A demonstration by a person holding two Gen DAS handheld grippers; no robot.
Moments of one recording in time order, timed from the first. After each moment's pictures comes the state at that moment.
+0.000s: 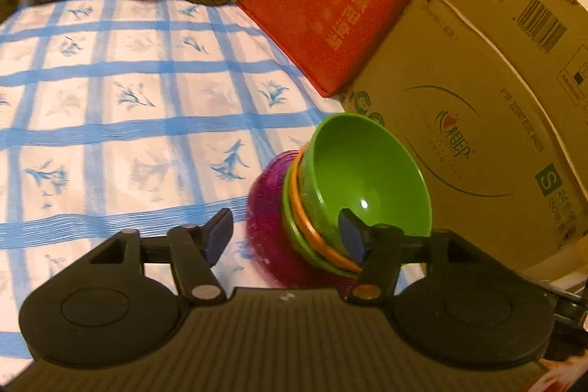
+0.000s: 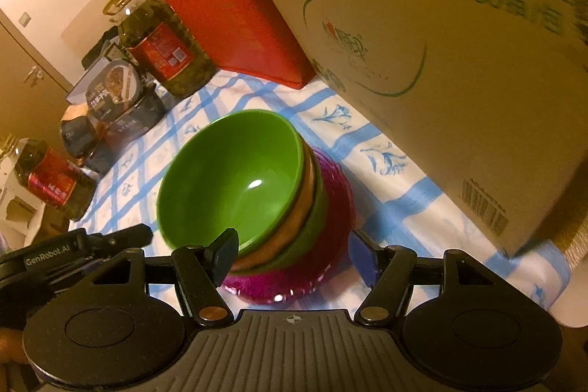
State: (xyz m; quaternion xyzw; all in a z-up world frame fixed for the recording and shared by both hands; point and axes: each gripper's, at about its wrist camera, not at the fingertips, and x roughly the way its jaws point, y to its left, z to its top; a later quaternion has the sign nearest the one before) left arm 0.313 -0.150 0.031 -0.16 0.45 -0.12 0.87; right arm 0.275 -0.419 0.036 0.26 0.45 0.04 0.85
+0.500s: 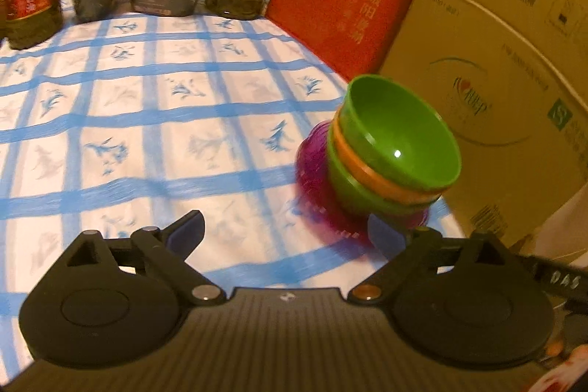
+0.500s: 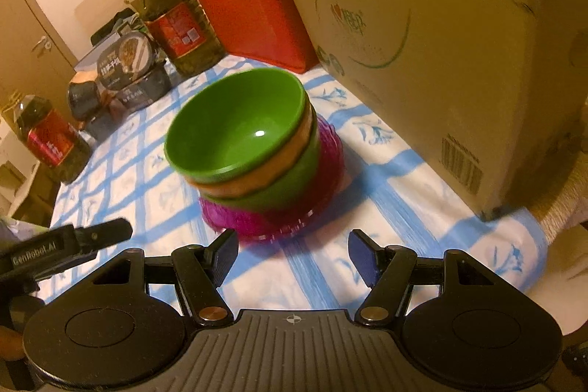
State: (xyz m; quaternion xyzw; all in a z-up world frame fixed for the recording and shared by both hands) left arm 0.233 -0.138 0.014 -0.10 0.41 -0.08 0.90; right arm 0.210 -0.398 0.027 0.20 0.44 0.04 0.87
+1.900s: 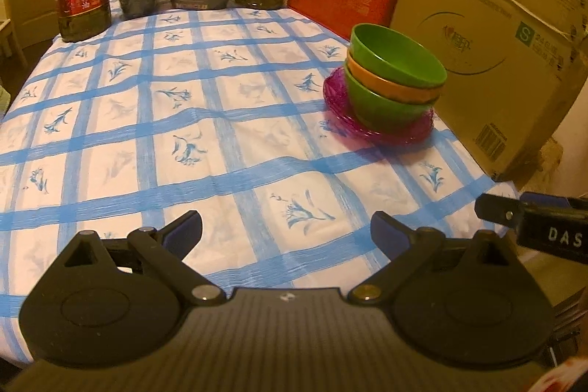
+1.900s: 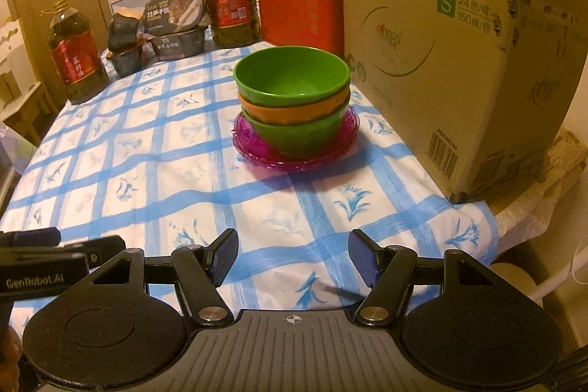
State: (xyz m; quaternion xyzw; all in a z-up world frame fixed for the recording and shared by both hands) left arm 0.095 -0.127 0.015 -0.05 0.41 -0.04 0.91; right arm 0.107 -0.332 0.051 0.05 0.42 0.06 0.90
